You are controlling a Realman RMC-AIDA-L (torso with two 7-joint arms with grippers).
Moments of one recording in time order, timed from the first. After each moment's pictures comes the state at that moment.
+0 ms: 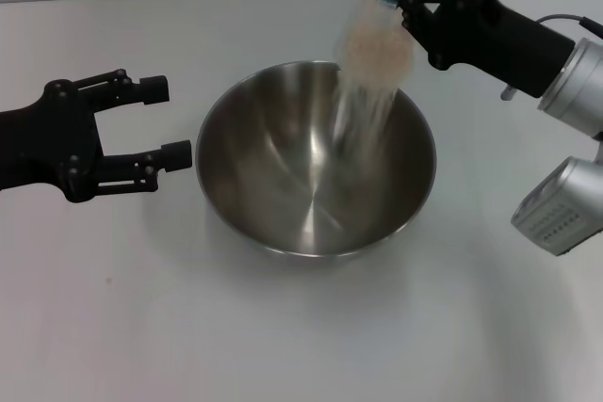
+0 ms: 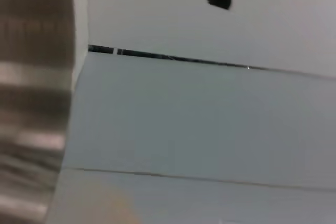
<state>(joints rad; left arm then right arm) -0.42 -2.04 0.74 0.88 1.78 1.85 -1.40 0.43 2.09 -1.19 -0.59 -1.07 -1.29 -0.78</state>
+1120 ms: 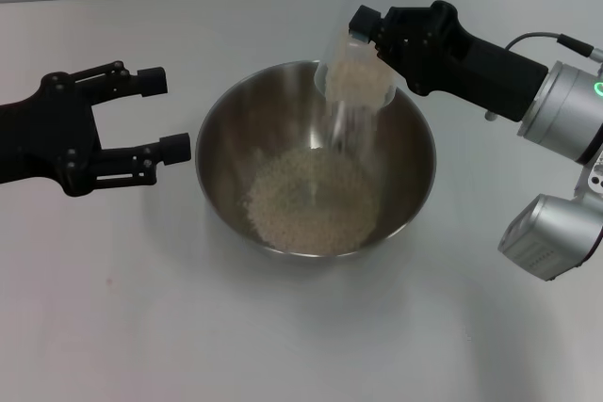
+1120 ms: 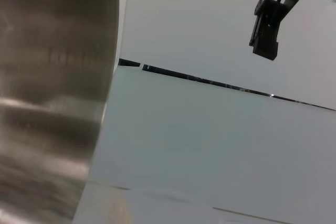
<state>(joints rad) -0.42 -2.04 0.73 0.88 1.77 1.85 -1.40 0.30 2.09 -1.44 -0.82 -1.00 -1.13 -0.81</state>
